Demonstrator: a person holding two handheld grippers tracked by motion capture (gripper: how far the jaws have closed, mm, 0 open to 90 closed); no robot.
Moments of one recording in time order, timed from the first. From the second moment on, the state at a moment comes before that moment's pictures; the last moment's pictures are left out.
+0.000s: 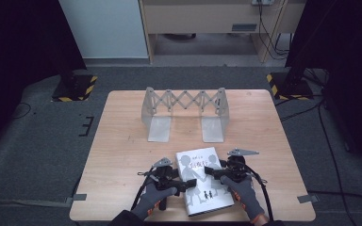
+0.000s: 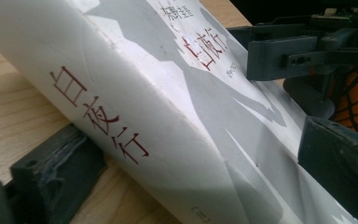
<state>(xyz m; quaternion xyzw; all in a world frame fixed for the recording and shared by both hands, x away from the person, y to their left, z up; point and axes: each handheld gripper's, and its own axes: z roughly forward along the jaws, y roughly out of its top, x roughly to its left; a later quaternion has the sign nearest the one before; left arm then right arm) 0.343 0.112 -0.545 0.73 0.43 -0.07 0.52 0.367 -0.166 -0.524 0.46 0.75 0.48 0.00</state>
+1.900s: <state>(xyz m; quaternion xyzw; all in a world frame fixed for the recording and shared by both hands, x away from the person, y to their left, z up) 0.350 0.111 -0.510 0.71 0.42 -0.05 0.57 0.358 -0.165 -0.496 0.42 0.71 0.57 0.06</state>
